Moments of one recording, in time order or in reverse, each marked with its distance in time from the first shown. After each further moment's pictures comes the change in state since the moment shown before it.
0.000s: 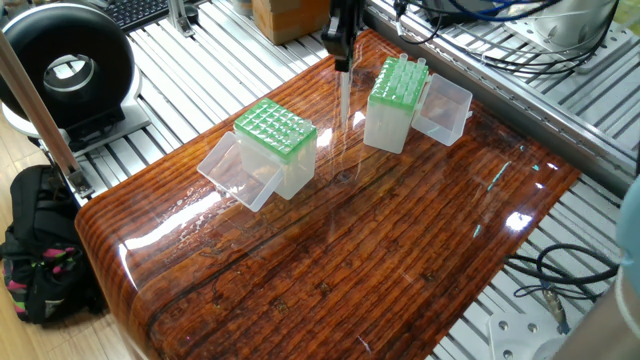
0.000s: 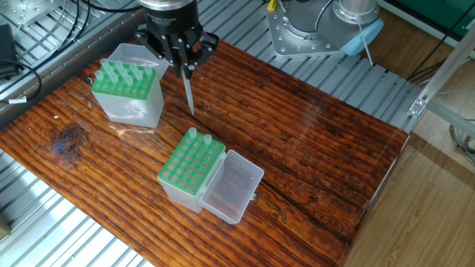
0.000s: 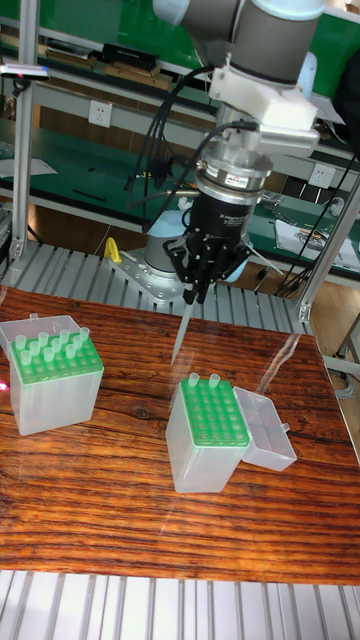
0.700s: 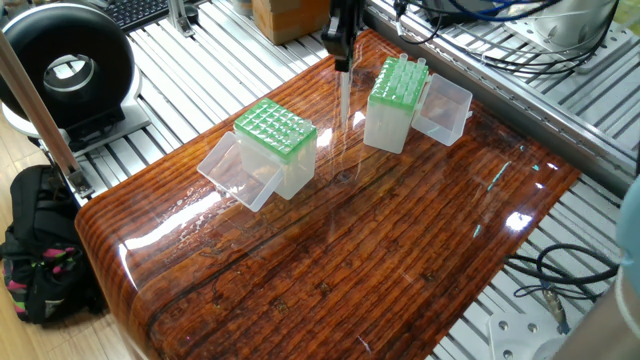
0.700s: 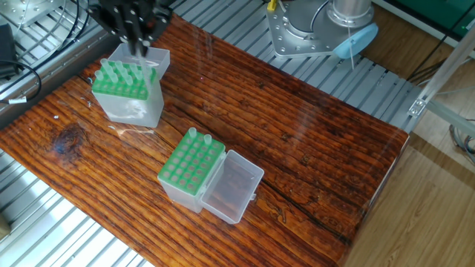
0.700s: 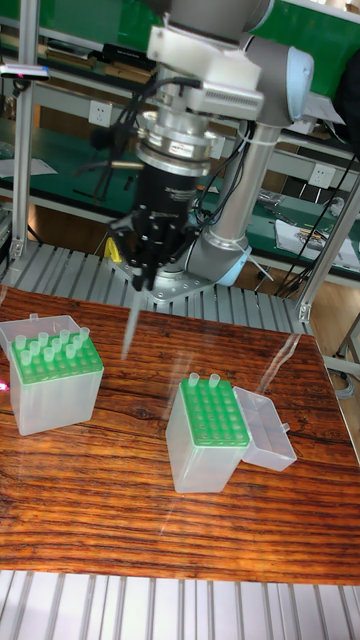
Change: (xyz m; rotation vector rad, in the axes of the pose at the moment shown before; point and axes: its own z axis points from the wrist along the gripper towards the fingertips) arm 0.014 -0.076 -0.015 0.086 -0.042 -0.116
